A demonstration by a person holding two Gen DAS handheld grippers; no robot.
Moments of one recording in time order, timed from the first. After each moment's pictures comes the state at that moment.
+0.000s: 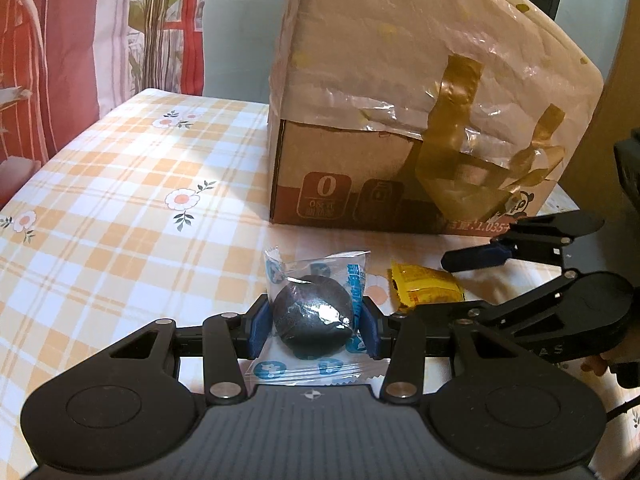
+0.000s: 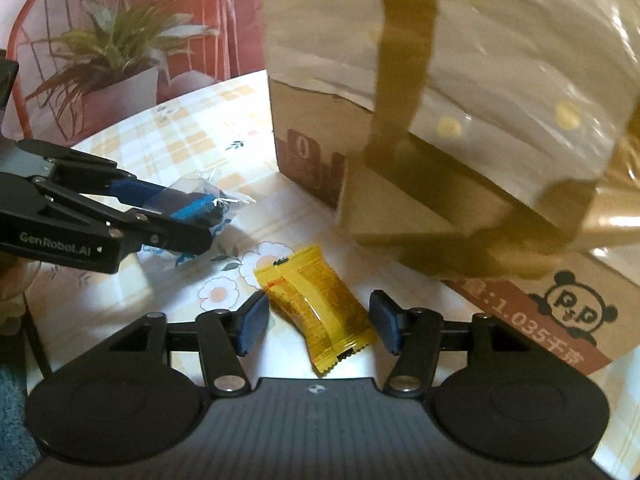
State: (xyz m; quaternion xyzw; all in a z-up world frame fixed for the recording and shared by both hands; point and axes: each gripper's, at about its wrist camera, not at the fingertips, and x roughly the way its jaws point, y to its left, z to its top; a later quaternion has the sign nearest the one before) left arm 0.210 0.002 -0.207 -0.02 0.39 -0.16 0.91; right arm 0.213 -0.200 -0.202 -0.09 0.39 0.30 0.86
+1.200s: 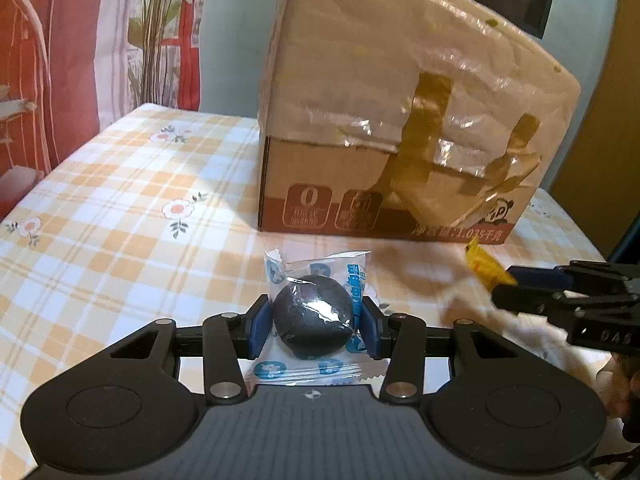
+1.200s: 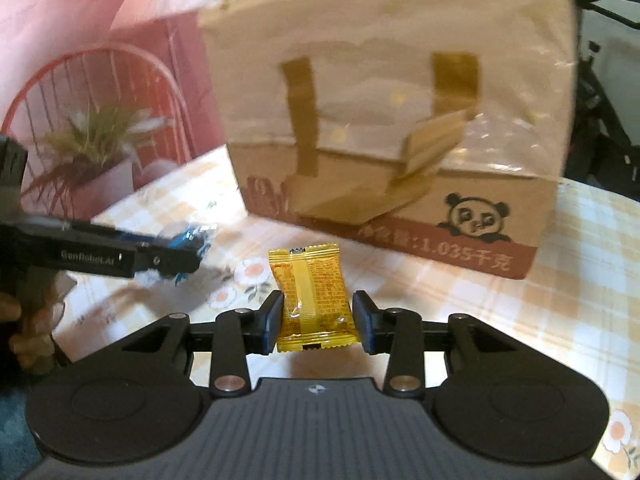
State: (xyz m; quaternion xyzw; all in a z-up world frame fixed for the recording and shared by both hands) left arm 0.190 0.000 -0.193 -0.02 0.36 -0.17 0.92; right arm 0.142 -0.265 -0.187 0.05 0.32 0.22 0.92
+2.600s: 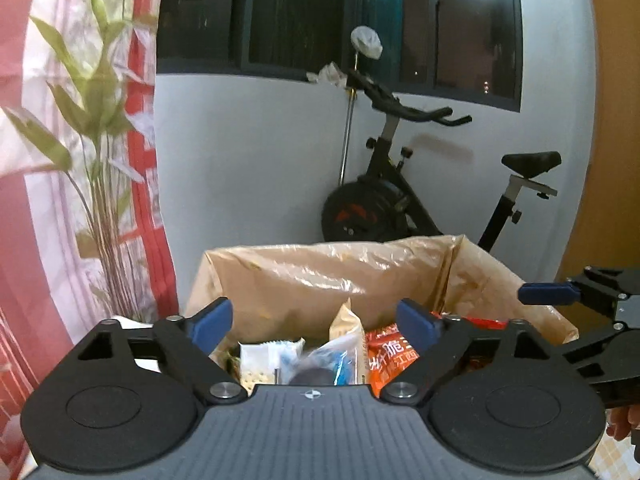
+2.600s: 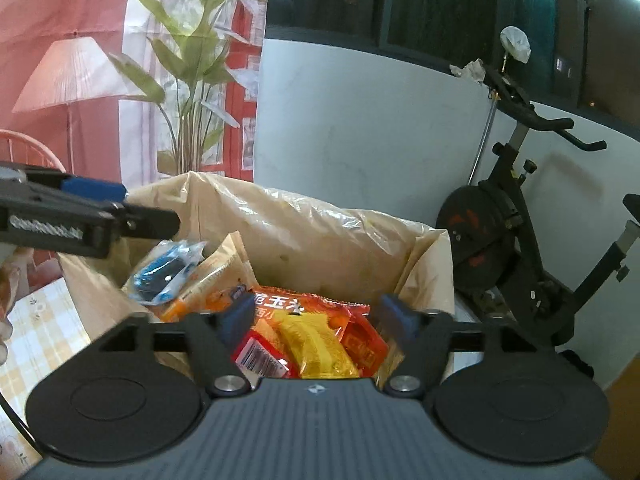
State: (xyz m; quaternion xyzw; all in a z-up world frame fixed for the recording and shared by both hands) left arm 0.308 -0.079 -0.028 0.03 0.21 -0.18 0.96; right arm 0.264 -0.295 -0.044 -0.05 0.24 0.11 0.96
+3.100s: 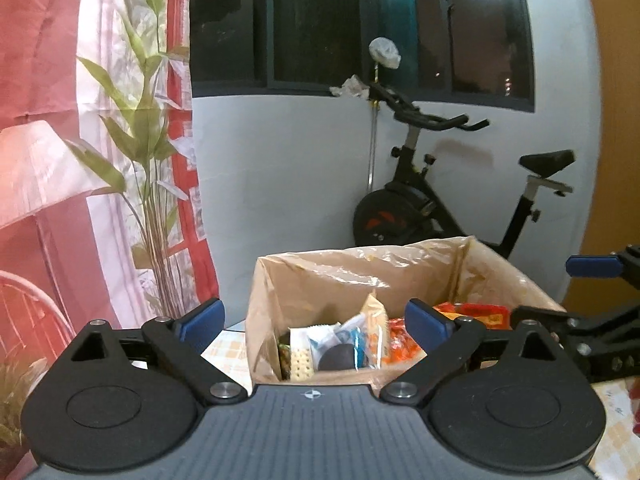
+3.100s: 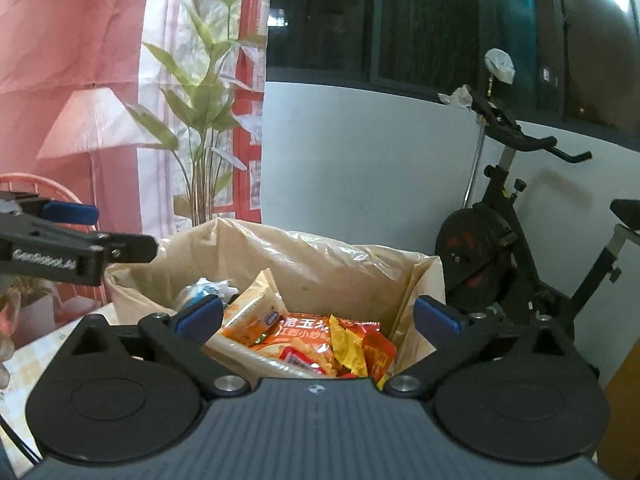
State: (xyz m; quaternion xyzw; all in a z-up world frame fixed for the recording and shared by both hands) left arm 0.246 -0.054 0.007 0.05 0.20 -0.14 0.97; right arm 0.210 -0.285 -0.006 -0.02 0.20 0.09 0.98
